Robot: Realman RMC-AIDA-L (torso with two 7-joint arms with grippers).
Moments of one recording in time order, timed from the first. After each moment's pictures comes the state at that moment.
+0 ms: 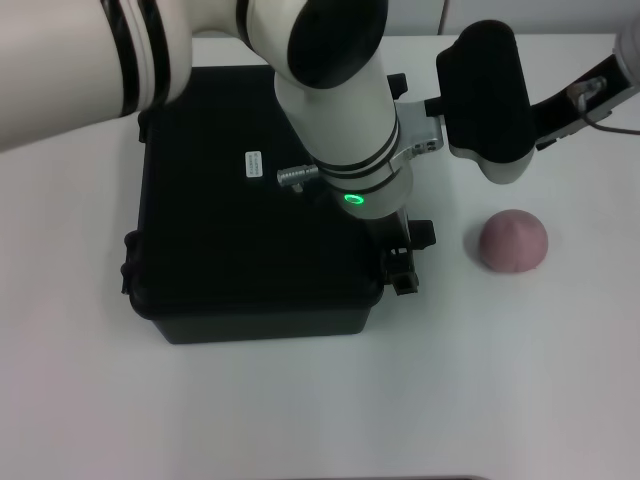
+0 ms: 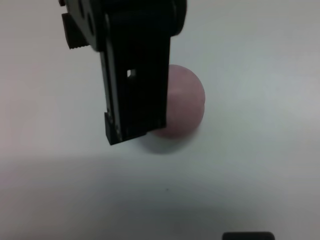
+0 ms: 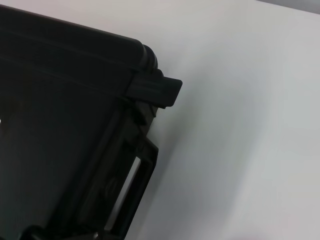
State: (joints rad) left arm -1.22 -2.07 2.20 0.83 -0.91 -1.03 0.58; right arm 0.84 2.06 -1.00 -1.09 0.40 1.58 -0.45
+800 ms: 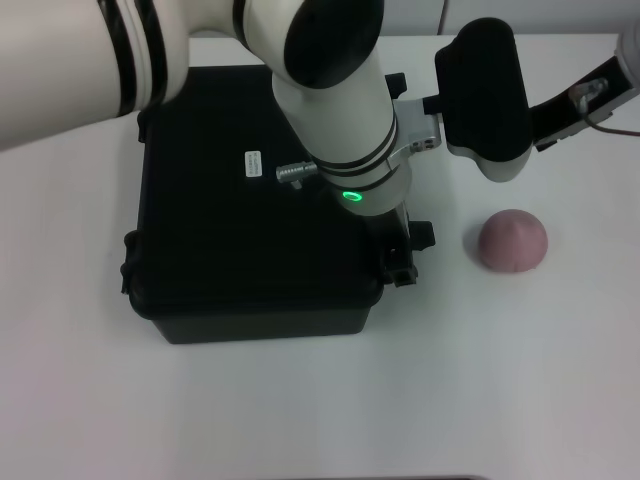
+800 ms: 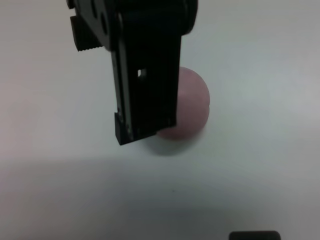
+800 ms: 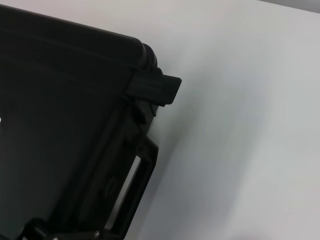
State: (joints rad) left arm -1.21 -2.07 2.20 0.83 -0.90 -1.02 0.59; right arm 0.84 2.06 -0.99 -1.09 0.40 1.58 -0.46
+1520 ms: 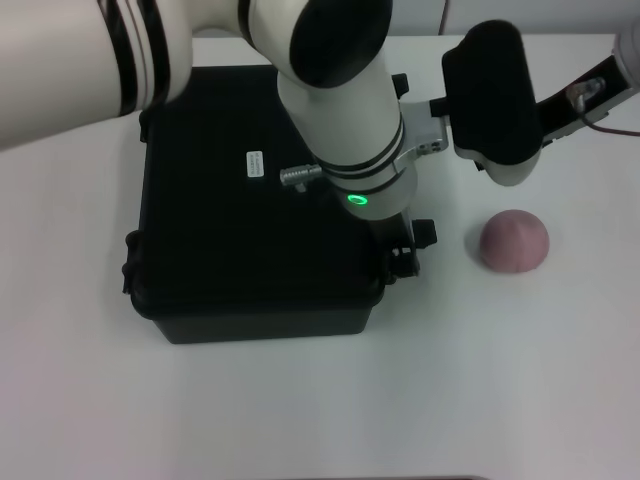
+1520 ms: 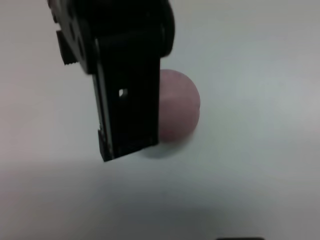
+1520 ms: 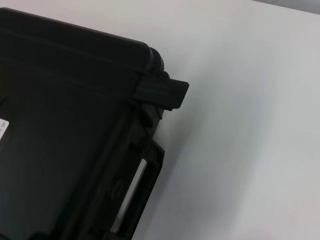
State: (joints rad) left arm -1.21 -2.06 2.20 0.87 -0.91 -1.04 0.58; right arm 0.83 2.06 -0.99 -1.09 0.42 1.58 -0.46
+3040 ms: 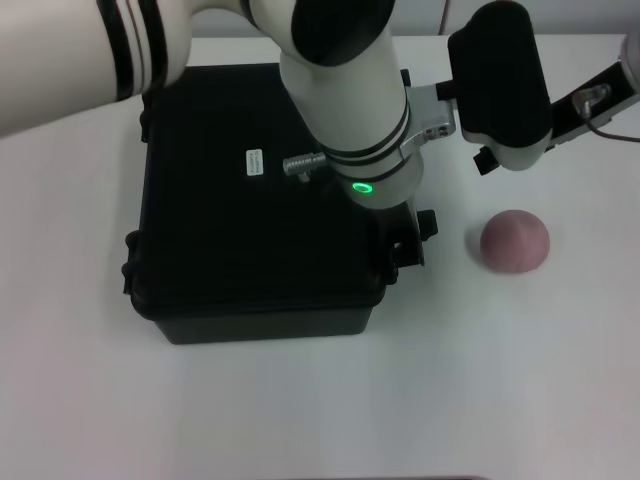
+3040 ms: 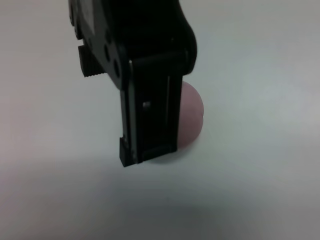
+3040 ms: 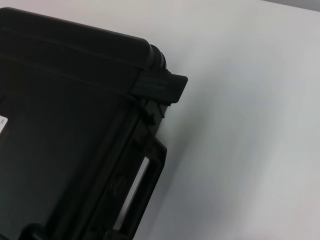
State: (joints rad) left arm -1.22 -2.06 2.16 0.91 -0.91 -1.08 0.57; right arm 0.81 2.06 -0.99 -1.10 0.44 1.58 -0.48
